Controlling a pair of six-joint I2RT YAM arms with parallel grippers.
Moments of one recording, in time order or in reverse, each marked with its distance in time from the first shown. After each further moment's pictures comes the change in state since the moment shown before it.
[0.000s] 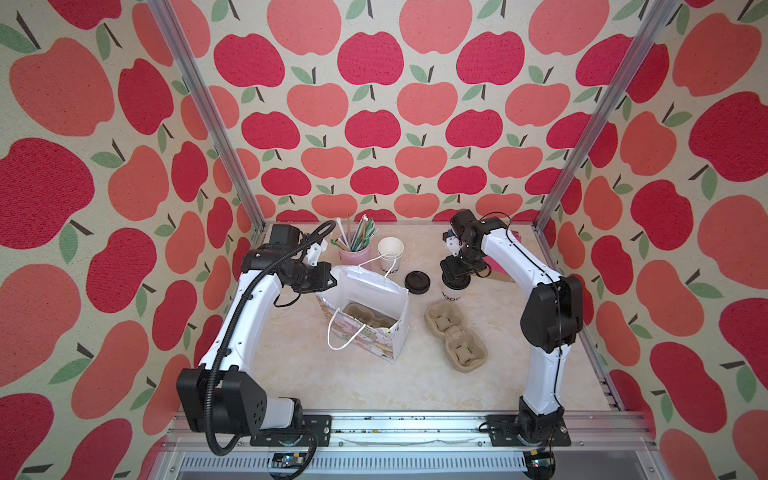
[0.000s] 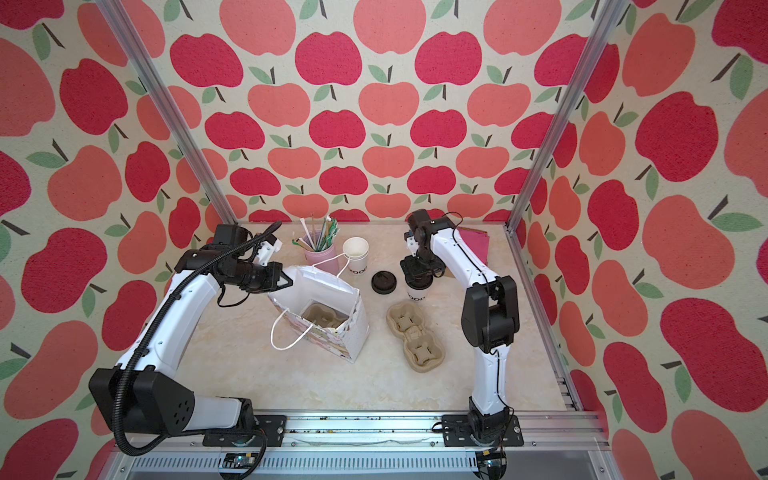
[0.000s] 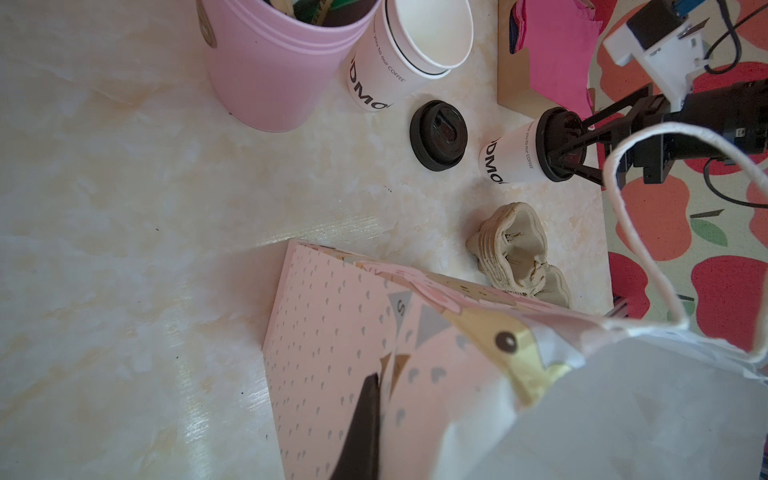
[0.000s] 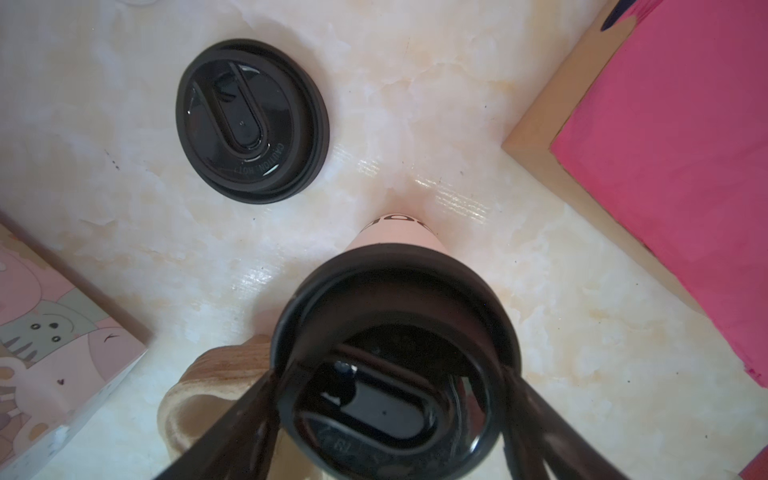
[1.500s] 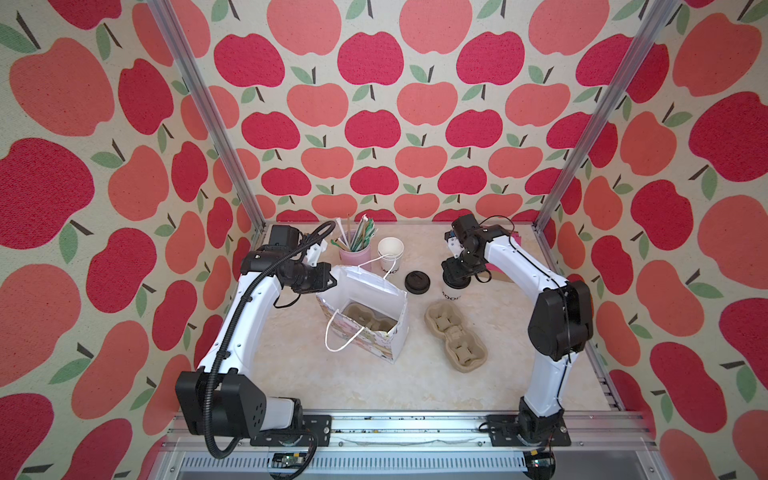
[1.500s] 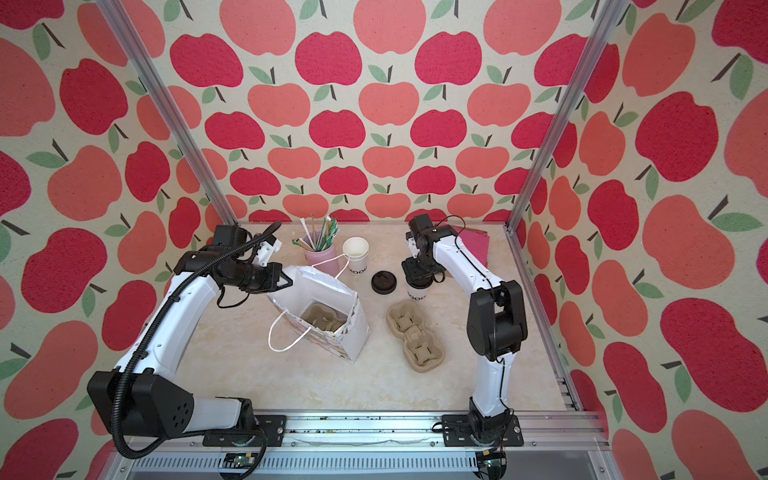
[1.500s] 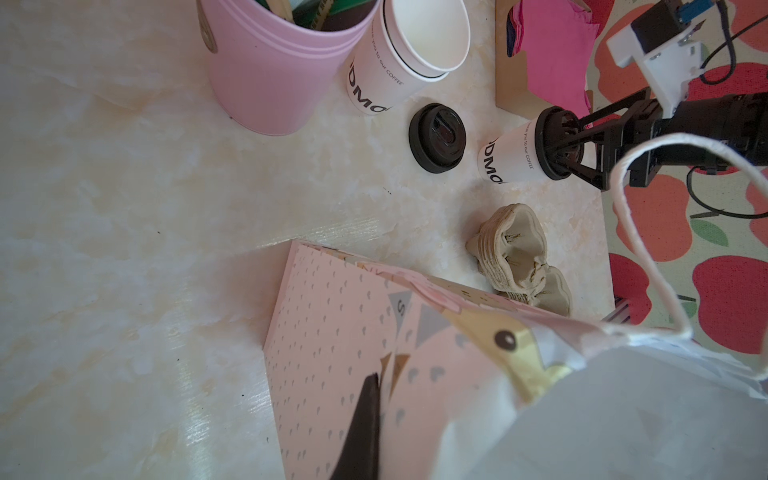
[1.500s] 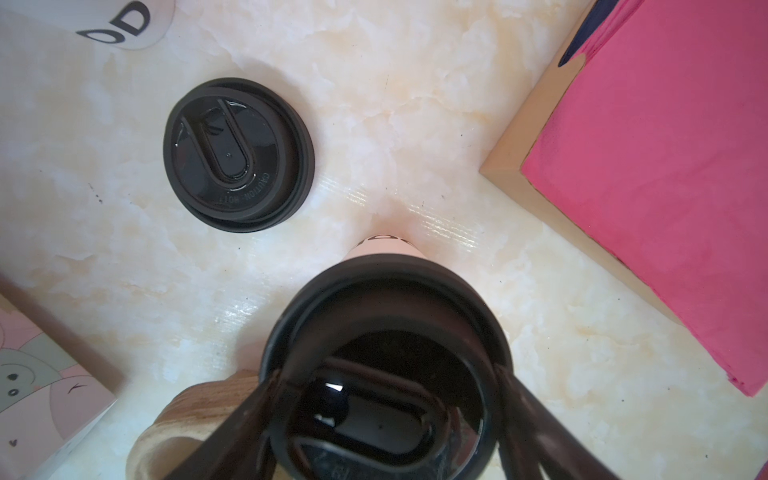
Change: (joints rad) left arm 0.000 -0.017 -0.013 0.012 -0.004 0.000; right arm 0.002 -0.066 -0.143 0.156 0.035 0.020
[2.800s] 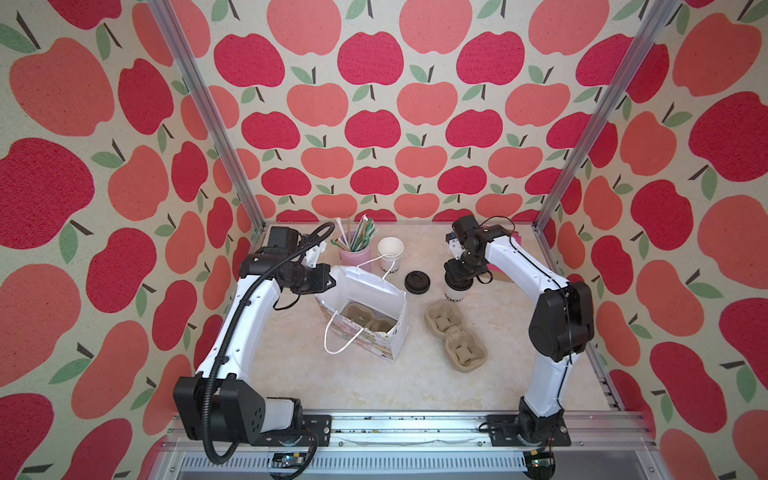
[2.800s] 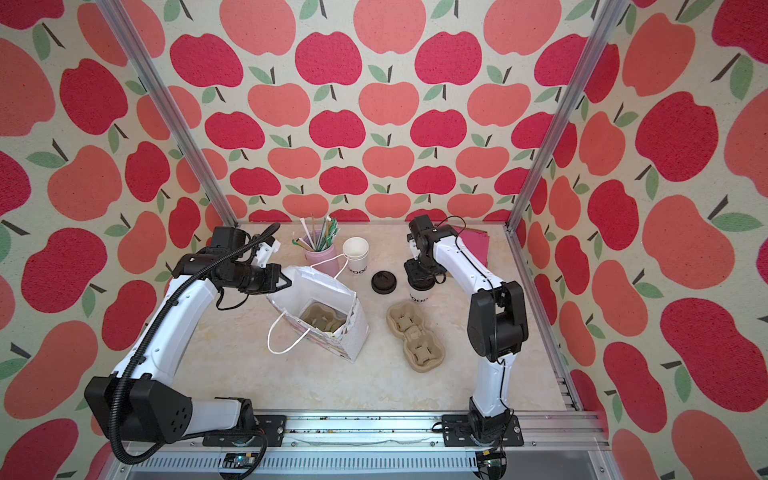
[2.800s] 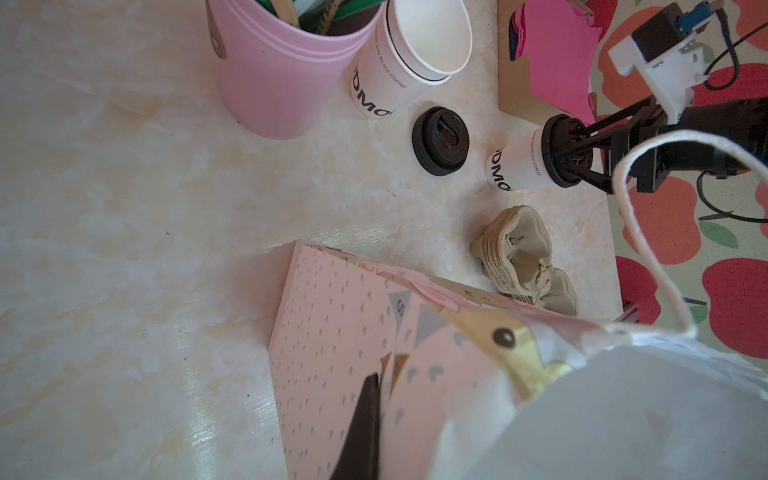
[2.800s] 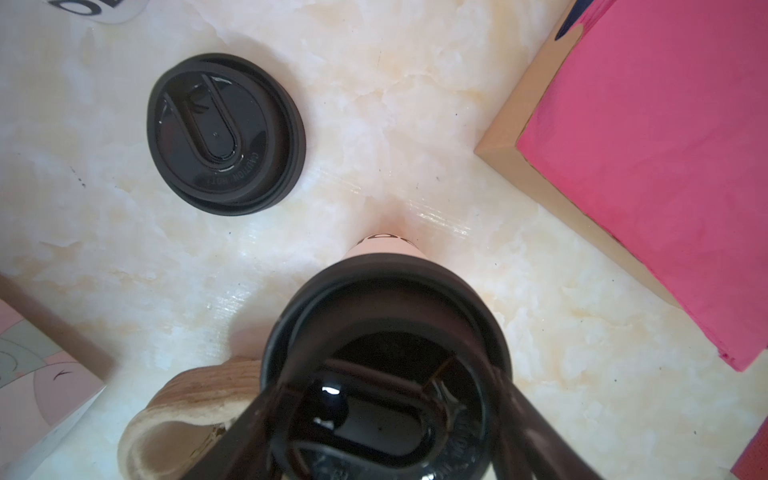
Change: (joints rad) left arm 0.000 -0.023 -0.019 0.015 -0.012 -0.001; right arm 0.000 -0.015 0.004 -0.050 0.023 0.003
